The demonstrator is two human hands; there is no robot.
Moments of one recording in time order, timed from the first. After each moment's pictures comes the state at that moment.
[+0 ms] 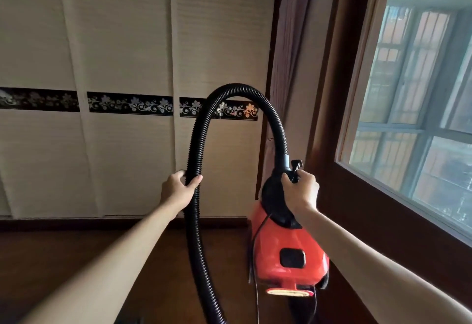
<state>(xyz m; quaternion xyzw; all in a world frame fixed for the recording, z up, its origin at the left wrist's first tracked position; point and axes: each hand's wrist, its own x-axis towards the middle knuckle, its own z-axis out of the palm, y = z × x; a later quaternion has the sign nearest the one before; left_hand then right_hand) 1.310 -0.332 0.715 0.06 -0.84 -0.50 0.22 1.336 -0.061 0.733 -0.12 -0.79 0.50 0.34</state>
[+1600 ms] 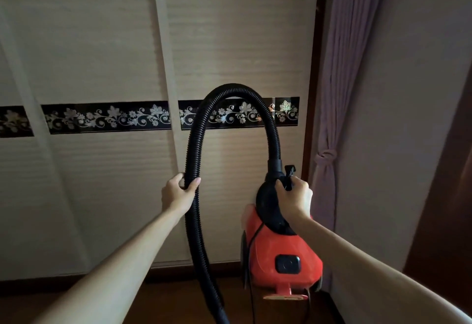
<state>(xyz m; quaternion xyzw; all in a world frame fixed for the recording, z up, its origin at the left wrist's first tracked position) 0.666 -0.451 0.693 0.09 -0.83 -0.49 0.24 0.695 -0.190 0.692 -0.10 -0.78 0.53 0.30</state>
